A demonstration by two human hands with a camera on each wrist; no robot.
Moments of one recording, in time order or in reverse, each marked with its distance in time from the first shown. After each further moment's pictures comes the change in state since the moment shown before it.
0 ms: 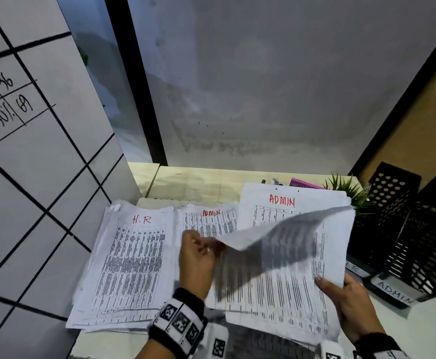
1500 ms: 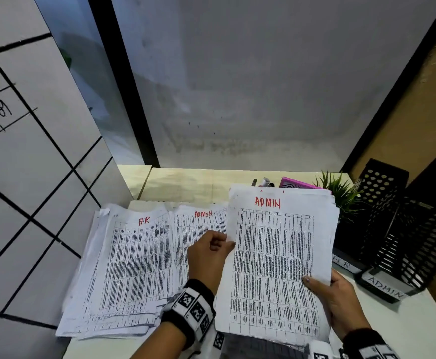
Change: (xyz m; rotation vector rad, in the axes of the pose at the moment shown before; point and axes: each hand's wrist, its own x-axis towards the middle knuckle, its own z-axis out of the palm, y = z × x) left_hand 0.000 -0.001 0.038 0.157 -0.052 -0.007; right_hand 0.009 0.013 -0.006 -0.009 -0.057 -0.047
